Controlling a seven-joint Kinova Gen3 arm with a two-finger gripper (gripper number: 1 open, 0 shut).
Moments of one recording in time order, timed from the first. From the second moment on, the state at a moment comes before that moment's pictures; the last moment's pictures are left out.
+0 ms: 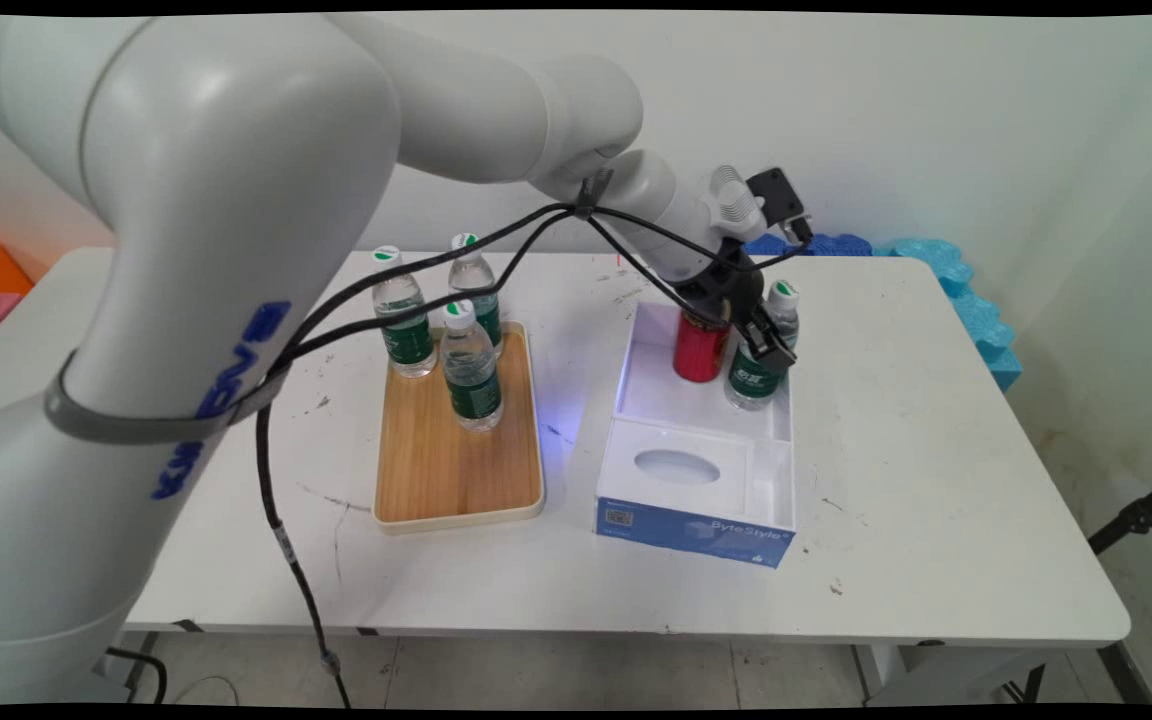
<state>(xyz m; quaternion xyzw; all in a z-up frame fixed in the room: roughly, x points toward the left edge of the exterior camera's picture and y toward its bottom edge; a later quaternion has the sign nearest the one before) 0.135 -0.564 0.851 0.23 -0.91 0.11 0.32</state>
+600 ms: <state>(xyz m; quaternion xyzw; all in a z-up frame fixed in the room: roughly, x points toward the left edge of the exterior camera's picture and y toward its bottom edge) 0.159 -0.533 0.924 0.23 -0.90 0.12 0.35</state>
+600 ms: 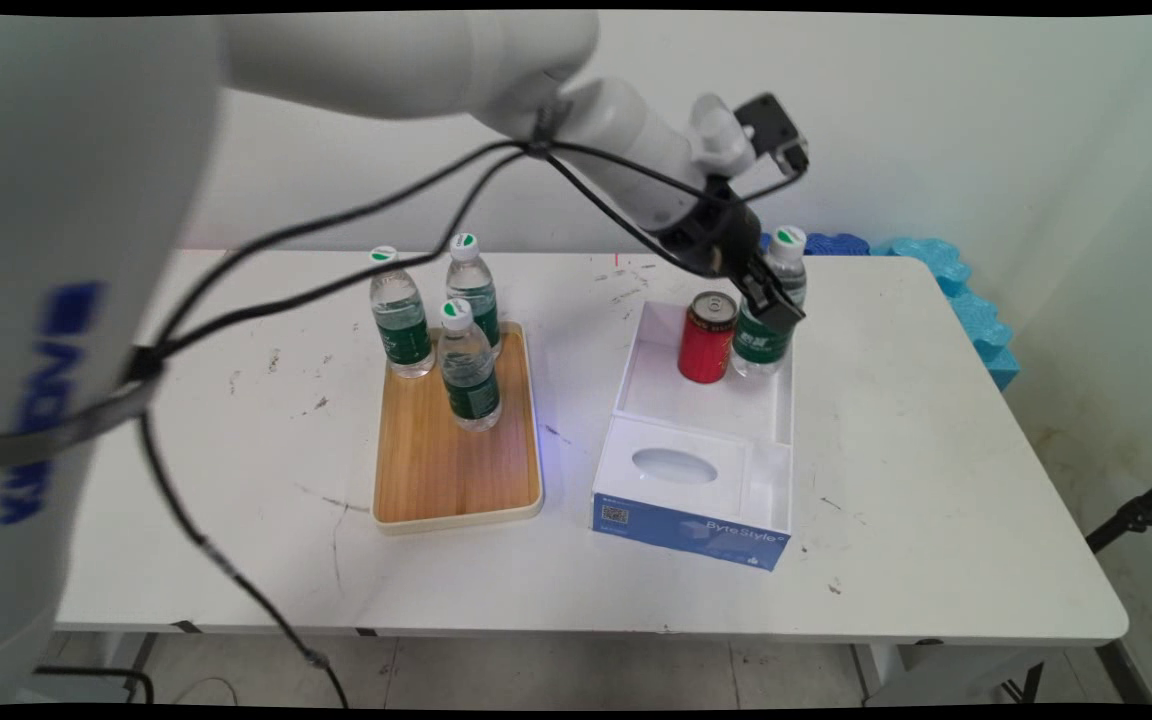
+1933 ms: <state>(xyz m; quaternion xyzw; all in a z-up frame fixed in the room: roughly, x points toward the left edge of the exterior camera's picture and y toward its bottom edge) 0.418 -0.347 0.958 0.22 -0.91 0.09 0.34</state>
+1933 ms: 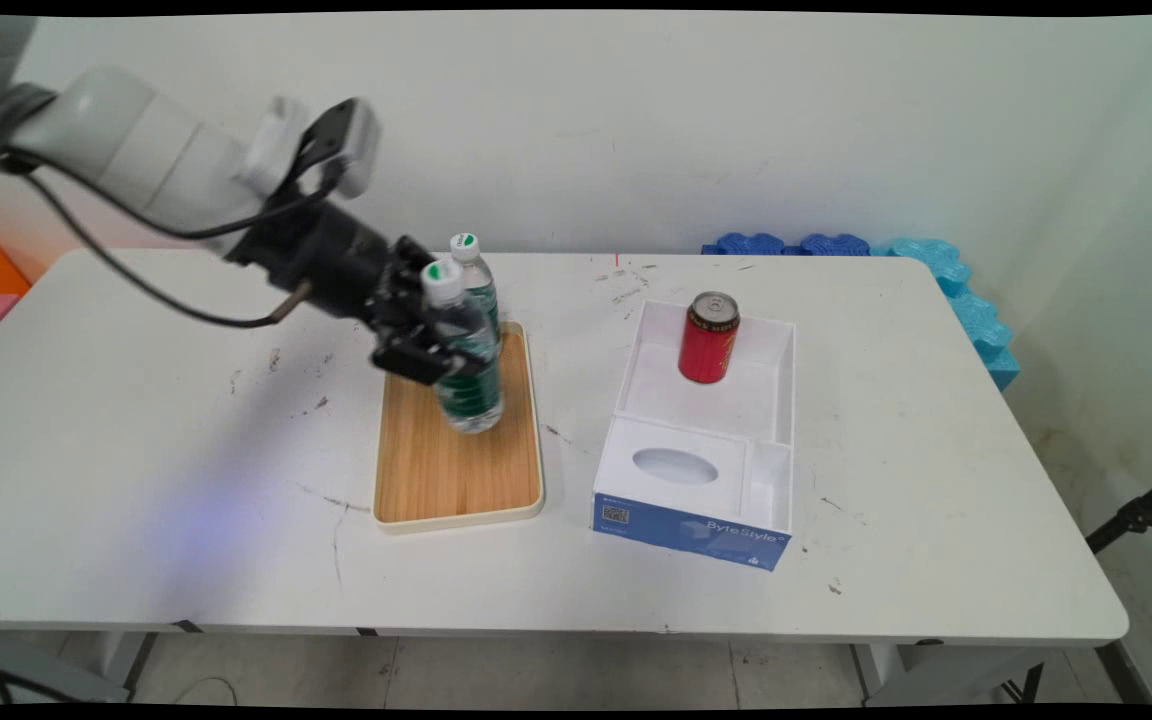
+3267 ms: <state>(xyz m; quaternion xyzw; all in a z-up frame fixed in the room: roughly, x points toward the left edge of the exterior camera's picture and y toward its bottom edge) 0.480 -0.319 0.854 0.24 -0.91 0.10 0.33</state>
